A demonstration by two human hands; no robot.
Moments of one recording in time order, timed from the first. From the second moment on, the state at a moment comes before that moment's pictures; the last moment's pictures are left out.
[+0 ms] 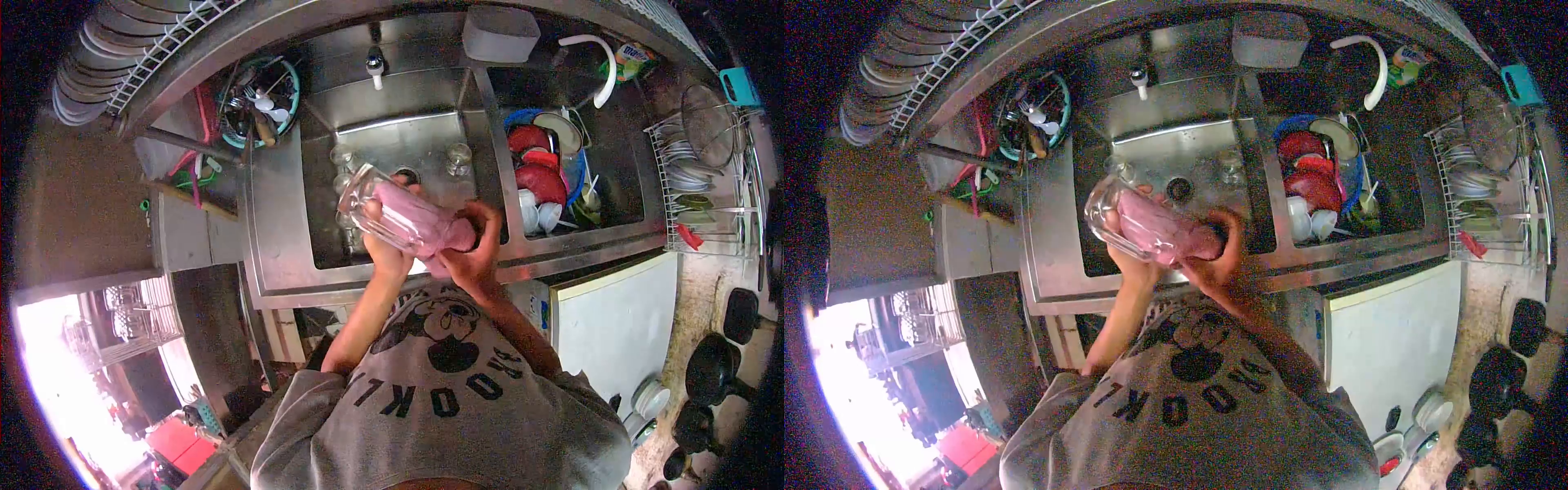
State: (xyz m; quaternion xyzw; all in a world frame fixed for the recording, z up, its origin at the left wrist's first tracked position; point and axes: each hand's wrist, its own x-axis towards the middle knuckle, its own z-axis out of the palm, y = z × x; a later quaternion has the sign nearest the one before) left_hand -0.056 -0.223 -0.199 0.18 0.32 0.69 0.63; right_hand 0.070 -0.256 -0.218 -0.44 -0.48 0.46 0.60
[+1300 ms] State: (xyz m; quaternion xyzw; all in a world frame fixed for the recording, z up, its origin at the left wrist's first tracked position) left_hand -0.074 -0.221 -0.201 0.20 0.23 0.75 0.59; right_hand 0.087 -0.255 -0.187 -0.45 -0.56 0.62 0.32
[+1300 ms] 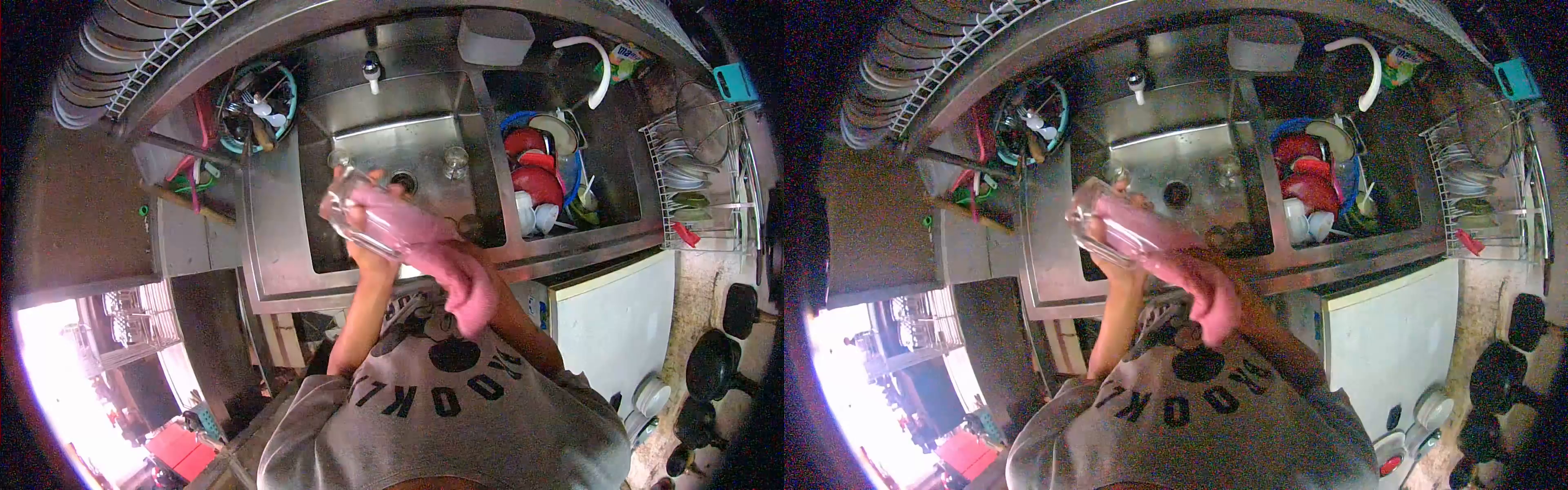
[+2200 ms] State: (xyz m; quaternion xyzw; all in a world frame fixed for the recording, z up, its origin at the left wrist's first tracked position) left_hand -0.084 -0.230 -0.209 0.39 0.30 0.47 0.74; right_hand 0.064 -0.223 -0.155 -0.42 -0.34 0.61 0.58
